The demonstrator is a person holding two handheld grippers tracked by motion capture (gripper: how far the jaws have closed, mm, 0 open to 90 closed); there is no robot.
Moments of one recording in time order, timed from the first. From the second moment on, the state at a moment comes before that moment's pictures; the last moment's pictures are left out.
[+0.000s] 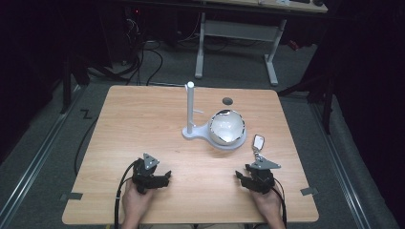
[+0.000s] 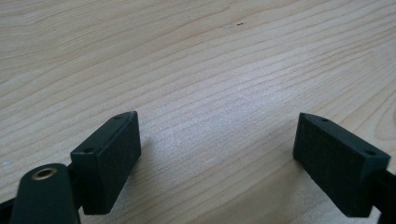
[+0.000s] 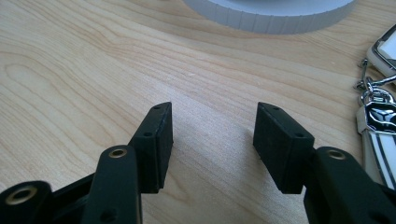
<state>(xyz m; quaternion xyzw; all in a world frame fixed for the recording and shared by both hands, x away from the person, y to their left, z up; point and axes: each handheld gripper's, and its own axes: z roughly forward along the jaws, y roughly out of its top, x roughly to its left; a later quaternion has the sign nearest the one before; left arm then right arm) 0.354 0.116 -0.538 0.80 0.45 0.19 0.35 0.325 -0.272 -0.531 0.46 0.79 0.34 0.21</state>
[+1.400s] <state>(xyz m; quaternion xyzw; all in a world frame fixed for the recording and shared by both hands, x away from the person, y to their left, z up) 0.354 0.116 -0.537 0.80 0.45 0.19 0.35 0.325 -0.270 -0.529 0.47 0.79 0.34 0.20</state>
